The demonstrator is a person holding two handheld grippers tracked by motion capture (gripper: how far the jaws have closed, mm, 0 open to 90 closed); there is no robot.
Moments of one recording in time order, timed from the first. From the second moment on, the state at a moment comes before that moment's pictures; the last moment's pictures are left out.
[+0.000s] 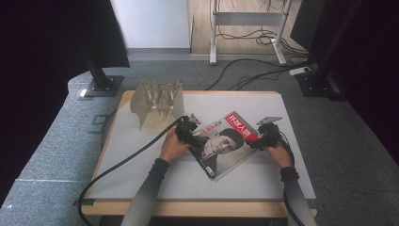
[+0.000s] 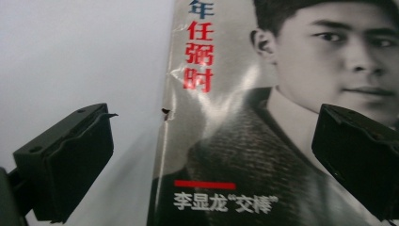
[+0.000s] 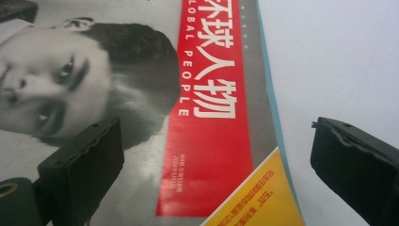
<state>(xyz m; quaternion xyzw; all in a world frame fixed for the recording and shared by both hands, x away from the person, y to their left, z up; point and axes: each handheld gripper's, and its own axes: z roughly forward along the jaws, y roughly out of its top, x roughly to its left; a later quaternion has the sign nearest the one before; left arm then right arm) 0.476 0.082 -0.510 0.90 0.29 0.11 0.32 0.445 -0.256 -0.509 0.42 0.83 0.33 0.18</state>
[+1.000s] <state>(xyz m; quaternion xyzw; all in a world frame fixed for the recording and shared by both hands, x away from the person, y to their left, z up) 0.459 0.076 -0.522 0.91 0.26 0.06 0.32 0.439 -0.261 -0.528 0.41 0.83 0.36 0.12</state>
